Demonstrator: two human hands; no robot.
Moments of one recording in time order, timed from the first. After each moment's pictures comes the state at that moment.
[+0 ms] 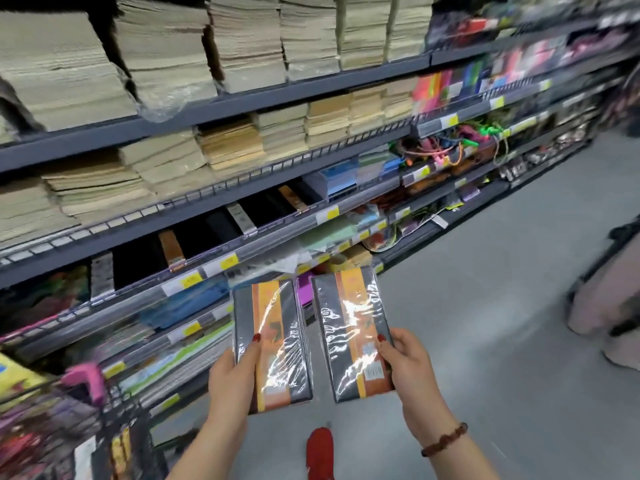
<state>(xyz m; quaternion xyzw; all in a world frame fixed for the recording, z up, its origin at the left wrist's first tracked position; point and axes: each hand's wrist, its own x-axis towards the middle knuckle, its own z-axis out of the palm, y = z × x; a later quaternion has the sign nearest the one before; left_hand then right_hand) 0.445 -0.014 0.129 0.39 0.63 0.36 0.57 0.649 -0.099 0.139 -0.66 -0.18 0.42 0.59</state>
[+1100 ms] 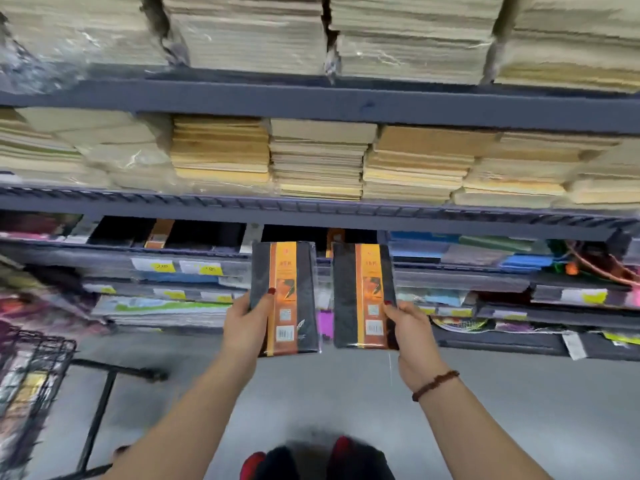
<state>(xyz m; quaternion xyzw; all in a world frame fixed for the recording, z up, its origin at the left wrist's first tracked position) 0.681 0.262 0.094 0.16 0.72 0.47 0.48 0.891 0.307 0.097 -0.65 -0.25 0.62 0.37</state>
